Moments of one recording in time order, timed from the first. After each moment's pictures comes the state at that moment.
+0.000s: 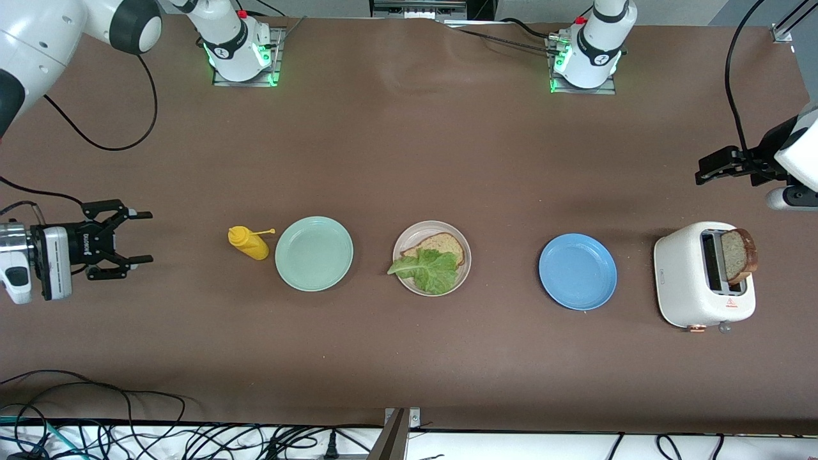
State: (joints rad) left arm 0.02 0.14 0.00 -1.47 0.00 1.50 0.02; right arm 0.13 0.82 -0.67 -1.04 1.03 1.10 -1.43
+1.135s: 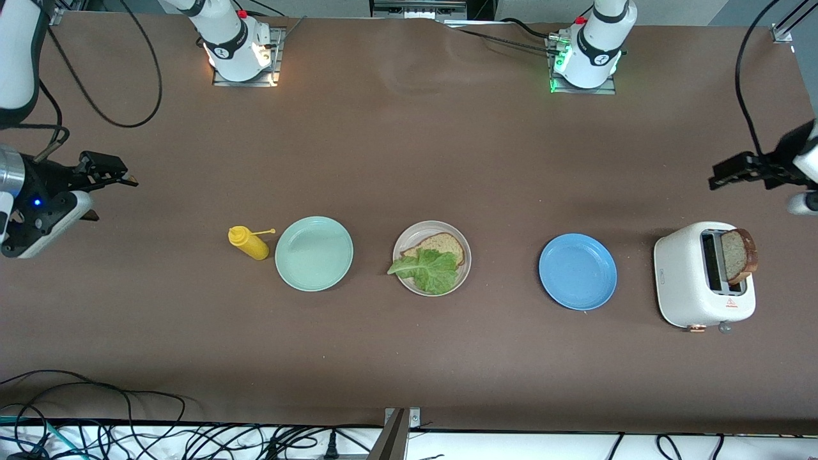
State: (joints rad) left arm 0.09 0.16 0.01 -1.46 0.00 1.56 0.02; right arm 0.33 0.35 -0.44 -1.29 0.24 1.38 -0.70
